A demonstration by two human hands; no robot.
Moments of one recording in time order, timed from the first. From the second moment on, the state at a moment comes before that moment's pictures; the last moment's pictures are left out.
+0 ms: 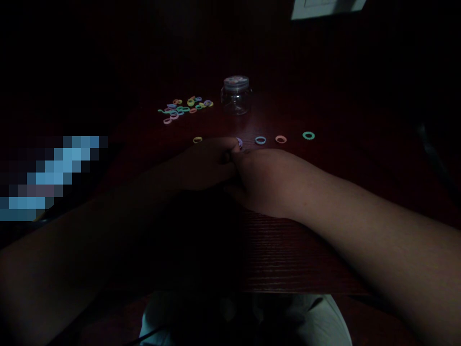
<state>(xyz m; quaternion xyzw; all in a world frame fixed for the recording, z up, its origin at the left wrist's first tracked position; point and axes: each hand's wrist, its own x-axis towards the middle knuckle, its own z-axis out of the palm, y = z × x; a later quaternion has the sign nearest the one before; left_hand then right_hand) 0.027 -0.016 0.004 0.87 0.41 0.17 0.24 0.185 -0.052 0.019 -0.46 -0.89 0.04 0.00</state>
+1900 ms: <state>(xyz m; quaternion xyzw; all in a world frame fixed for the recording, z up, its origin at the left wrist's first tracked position) 0.026 -0.016 0.005 0.87 0.40 0.17 0.23 0.182 -0.053 0.021 -0.46 -0.89 0.03 0.00</state>
